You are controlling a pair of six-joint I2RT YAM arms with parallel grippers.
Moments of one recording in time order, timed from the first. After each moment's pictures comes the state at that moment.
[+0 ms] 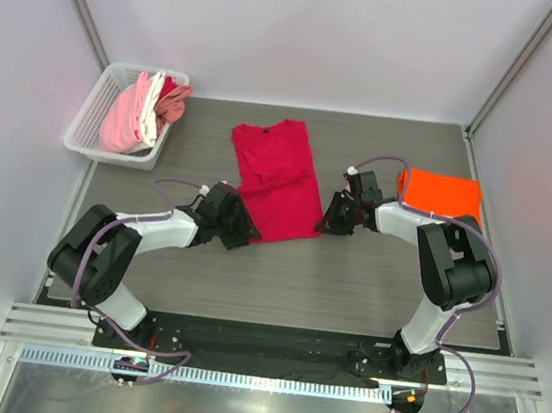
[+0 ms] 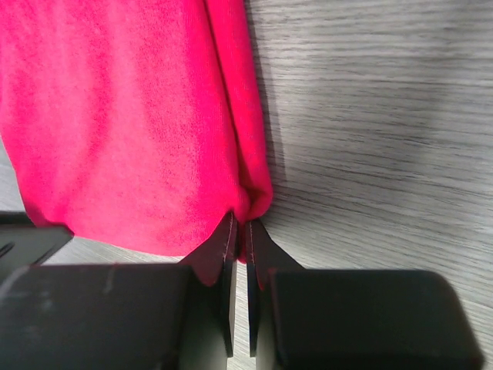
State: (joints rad) left arm -0.56 1.55 0.70 -0.03 0.10 -1.04; right arm 0.36 1.77 0.94 -0.16 -0.30 0.58
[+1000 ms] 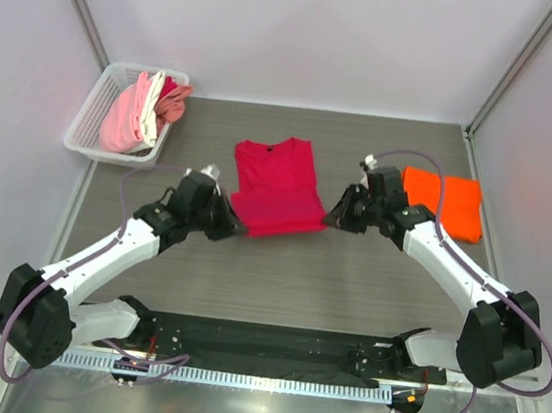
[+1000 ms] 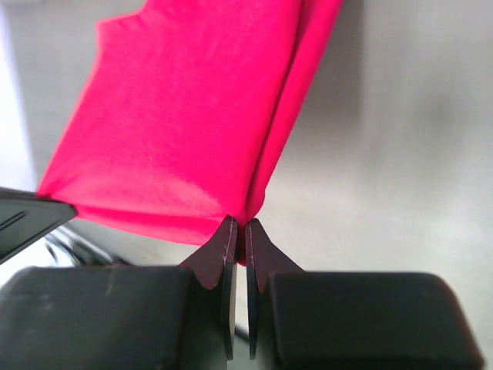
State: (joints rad) left arm -0.51 1.16 0.84 -0.36 0.16 -0.93; right arm 0.38 1.34 1.00 -0.40 -0.27 0.62
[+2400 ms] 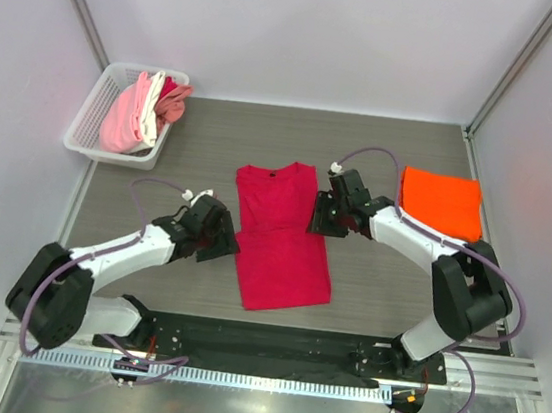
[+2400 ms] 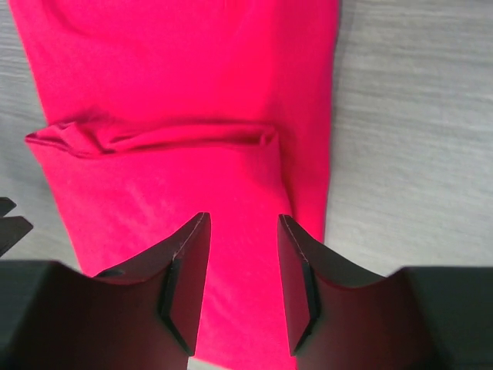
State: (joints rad) left arm -0.59 1.22 0.60 -0.35 -0.07 -0.88; right arm 0.53 1.56 0.97 -0.37 -0.09 0.52
